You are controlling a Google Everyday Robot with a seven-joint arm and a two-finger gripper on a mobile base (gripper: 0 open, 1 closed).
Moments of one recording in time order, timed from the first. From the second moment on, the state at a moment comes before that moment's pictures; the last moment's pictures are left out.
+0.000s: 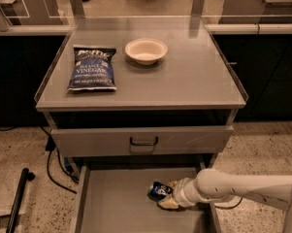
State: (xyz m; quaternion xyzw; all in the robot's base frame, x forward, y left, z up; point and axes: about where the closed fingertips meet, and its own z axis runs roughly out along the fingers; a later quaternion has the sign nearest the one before) arm 0.482 -0.092 0.373 -0.52 0.80 0.18 0.25
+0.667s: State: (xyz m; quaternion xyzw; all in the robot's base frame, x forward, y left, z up) arm 0.482 -0.092 0.373 -0.52 0.80 0.18 0.25
